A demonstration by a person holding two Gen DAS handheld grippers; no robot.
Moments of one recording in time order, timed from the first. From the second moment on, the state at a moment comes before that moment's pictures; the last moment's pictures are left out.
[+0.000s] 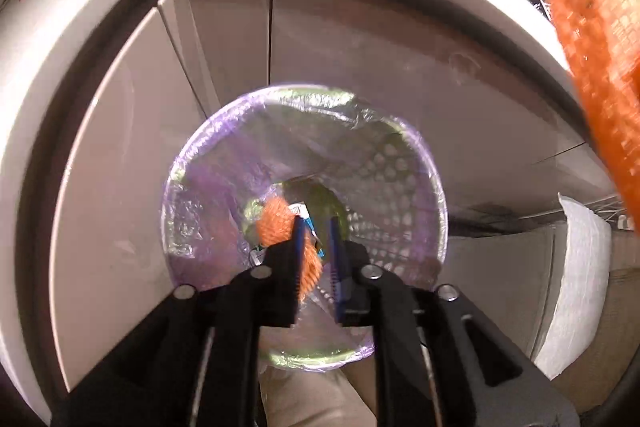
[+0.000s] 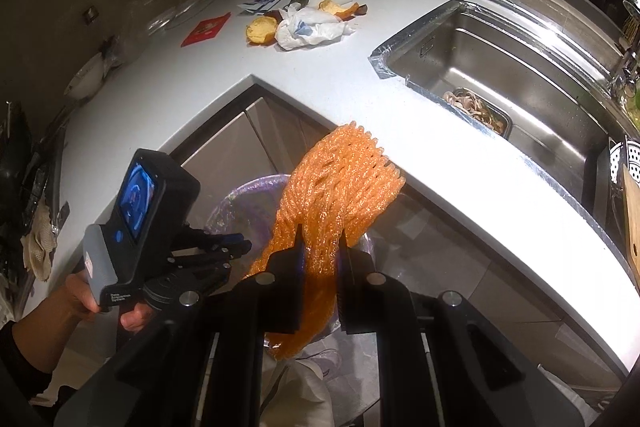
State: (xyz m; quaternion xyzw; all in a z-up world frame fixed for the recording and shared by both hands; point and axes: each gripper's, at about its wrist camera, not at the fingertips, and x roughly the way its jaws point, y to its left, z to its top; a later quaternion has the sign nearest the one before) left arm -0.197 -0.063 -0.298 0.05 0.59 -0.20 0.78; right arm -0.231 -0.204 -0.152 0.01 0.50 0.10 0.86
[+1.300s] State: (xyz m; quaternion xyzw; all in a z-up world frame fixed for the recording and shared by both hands) left arm -0.111 0.000 -0.156 0.03 0.48 -0.13 0.87; right arm -0.175 -0.140 -0.258 -0.01 0.56 0.14 0.82
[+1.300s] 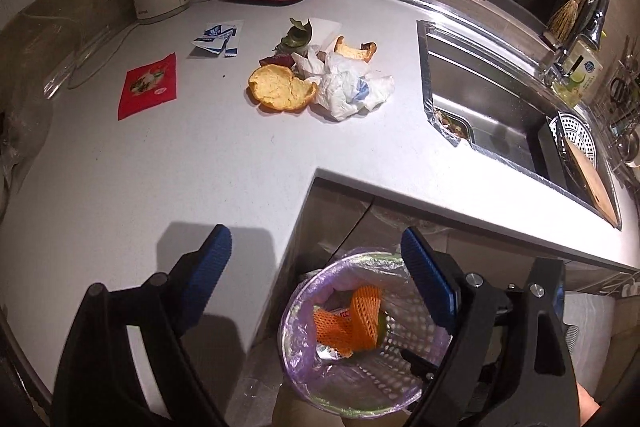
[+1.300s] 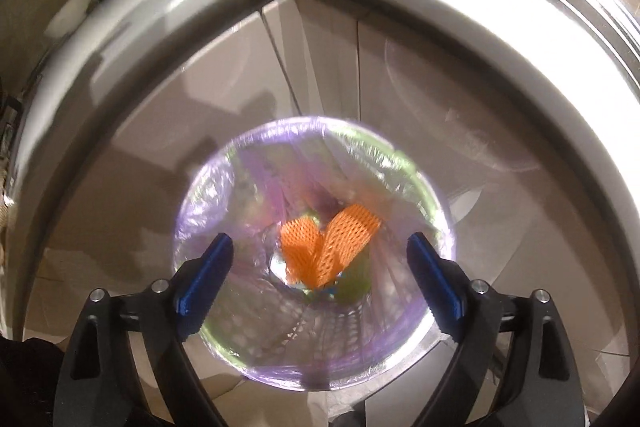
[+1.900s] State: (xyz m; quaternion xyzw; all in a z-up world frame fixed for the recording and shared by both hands) left arm 0.072 0.117 -0.182 -0.03 0.50 -0.03 0.87; right arm -0.122 -0.148 -0.175 0.06 0.50 0.08 0.86
